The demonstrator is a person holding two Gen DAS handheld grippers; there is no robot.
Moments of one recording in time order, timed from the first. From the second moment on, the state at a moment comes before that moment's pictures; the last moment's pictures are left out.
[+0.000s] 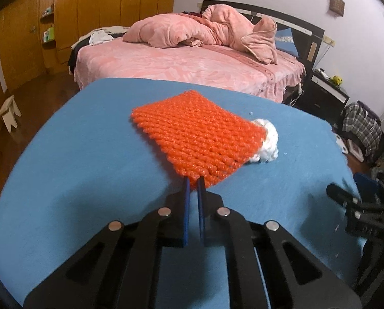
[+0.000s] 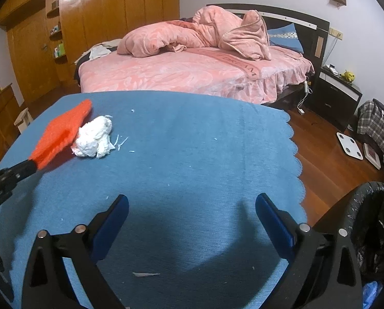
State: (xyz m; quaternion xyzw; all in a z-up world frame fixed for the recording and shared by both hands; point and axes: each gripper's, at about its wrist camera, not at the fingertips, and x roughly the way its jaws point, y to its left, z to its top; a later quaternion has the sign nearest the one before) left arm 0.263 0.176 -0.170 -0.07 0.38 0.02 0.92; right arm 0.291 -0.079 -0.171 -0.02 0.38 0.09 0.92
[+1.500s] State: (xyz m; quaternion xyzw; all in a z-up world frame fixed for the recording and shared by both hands) left arm 0.271 0.173 -0.167 -0.08 0.37 -0.03 0.92; right arm 0.288 -0.069 -0.167 -0.01 0.37 0.10 0.92
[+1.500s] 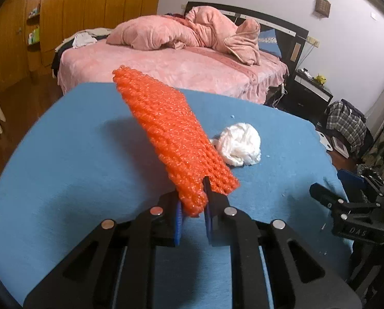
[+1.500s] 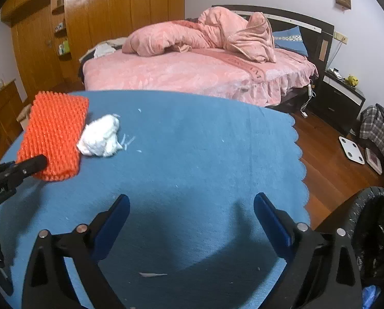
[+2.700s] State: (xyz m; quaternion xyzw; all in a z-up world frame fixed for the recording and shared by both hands) left arm 0.286 0.208 -0.184 -0.10 0.40 0.00 0.91; right arm 0.332 0.041 -0.172 -0.03 0.39 0.21 0.89
